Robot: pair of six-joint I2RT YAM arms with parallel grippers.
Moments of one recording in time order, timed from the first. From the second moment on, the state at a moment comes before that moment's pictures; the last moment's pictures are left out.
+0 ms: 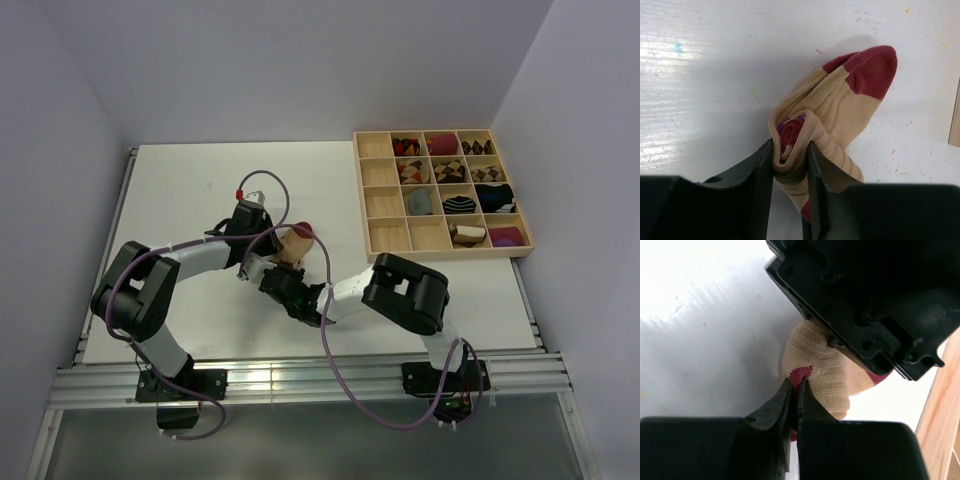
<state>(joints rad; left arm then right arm) -0.49 1.68 0.86 0.02 0.00 -0.64 1.16 2.02 0.99 0.48 0.65 -0.41</state>
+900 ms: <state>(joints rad) -0.40 1.36 0.65 -0.03 0.03 -0.72 0.88 1.75 1.06 -0.08 -0.20 -0.02</state>
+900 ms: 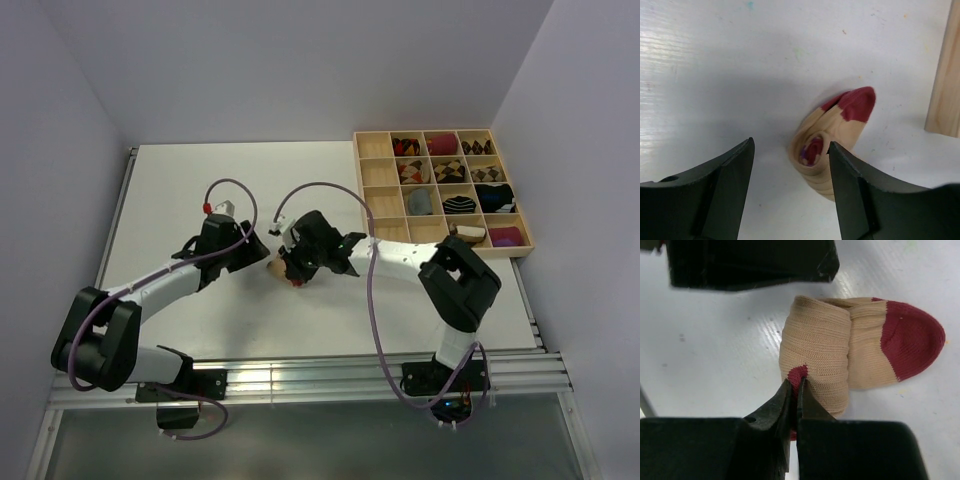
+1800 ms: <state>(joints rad) -0.40 1.26 0.42 0.22 0.19 -0.85 0.59 2.05 1.28 -0.22 -0.93 0.29</state>
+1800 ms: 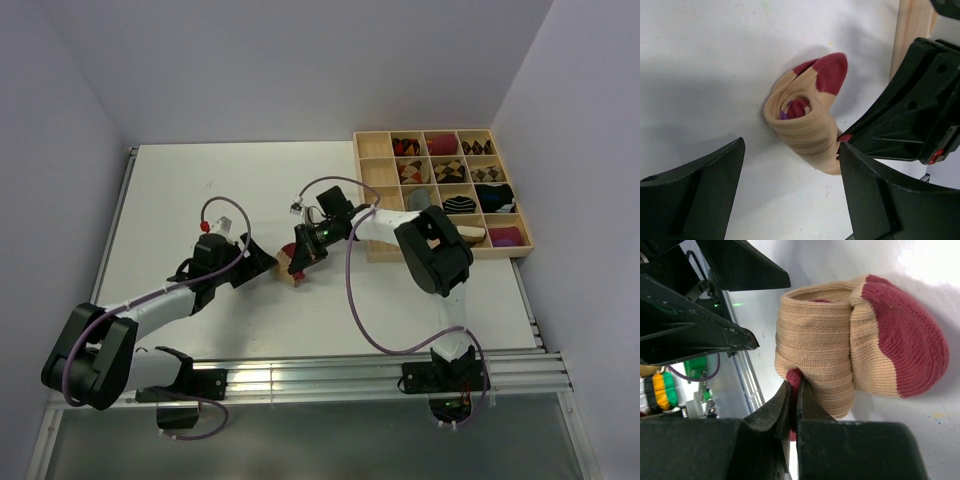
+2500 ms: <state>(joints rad) -0.40 1.36 0.39 0.34 0.26 -0.95 0.54 2.15 1.29 -0.10 -1.09 0.47</state>
